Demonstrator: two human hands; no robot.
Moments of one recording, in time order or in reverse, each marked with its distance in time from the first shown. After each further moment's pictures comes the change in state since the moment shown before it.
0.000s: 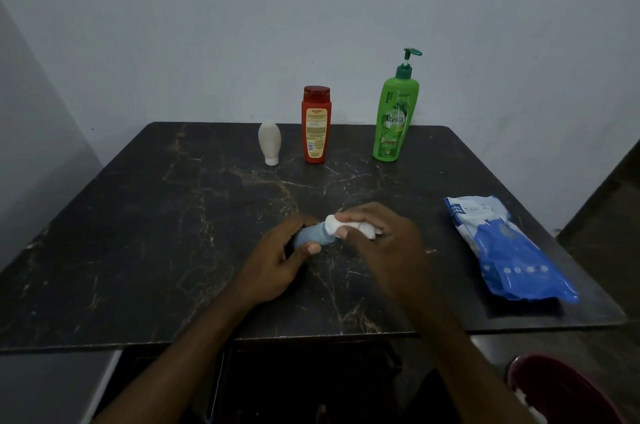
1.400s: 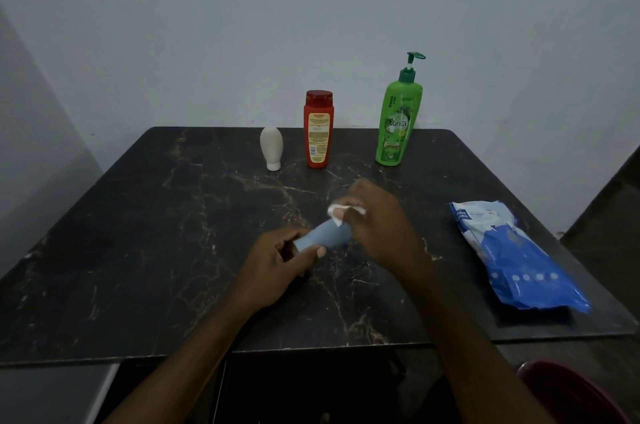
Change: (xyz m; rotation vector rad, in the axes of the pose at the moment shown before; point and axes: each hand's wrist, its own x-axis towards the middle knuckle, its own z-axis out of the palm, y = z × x) left_hand -0.002 0.013 -0.007 -0.154 0.078 -0.157; right_hand 0.056 -0.020 0.009 -0.521 -0.347 0.079
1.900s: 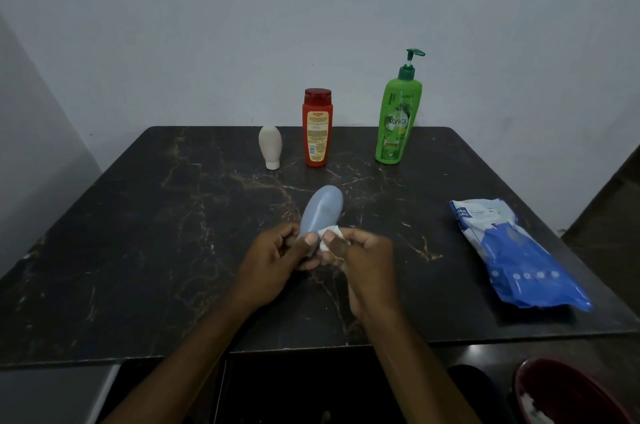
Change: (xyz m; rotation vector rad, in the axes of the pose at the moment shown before) left_hand 0.001 0.001 0.002 -0.169 -0.012 -0.107; right_hand -0.040 -0.020 0.052 1.244 0.281 0.546
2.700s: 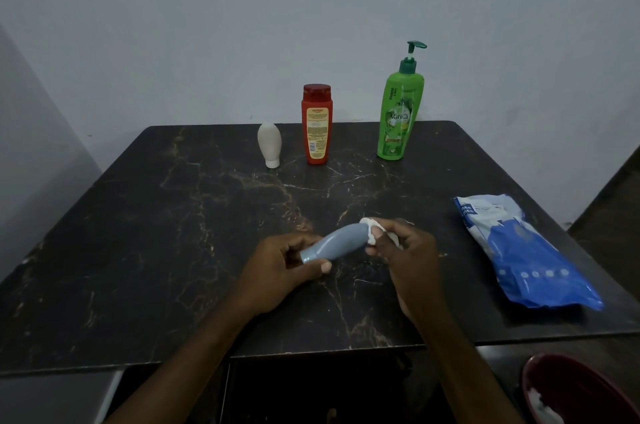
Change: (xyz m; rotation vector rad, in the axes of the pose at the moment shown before) left_hand -0.001 -0.004 -0.003 0.113 -0.110 0.023; right_hand 0.035 0.011 -0.059 -0.276 0.083 -0.257
